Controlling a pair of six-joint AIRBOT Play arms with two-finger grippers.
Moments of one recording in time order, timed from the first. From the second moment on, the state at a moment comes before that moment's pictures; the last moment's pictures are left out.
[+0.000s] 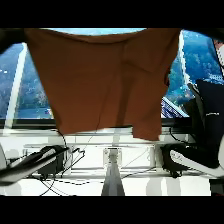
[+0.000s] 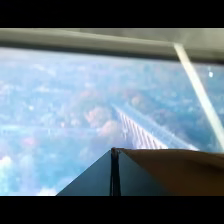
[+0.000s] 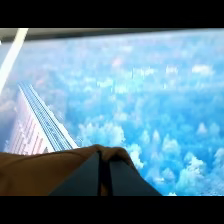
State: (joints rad) left arm 0.23 -1.21 1.23 0.73 -0.58 -0.81; right arm 0.05 -1.27 1.56 -1.32 0.84 1.55
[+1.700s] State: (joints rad) left arm 0.33 -1.43 1.24 0.80 -1.04 -0.89; right arm -0.34 -1.48 1.20 -1.42 1.30 1.39
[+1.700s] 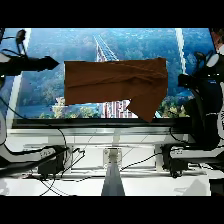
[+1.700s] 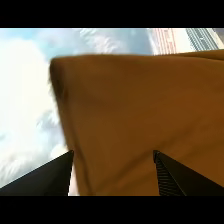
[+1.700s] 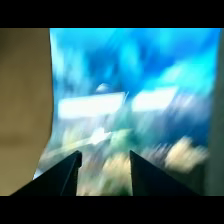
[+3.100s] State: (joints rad) left arm 0.63 -1.40 0.69 0.65 -1.20 -0.87; right arm -0.41 -1.30 0.54 -0.72 1.02 1.06
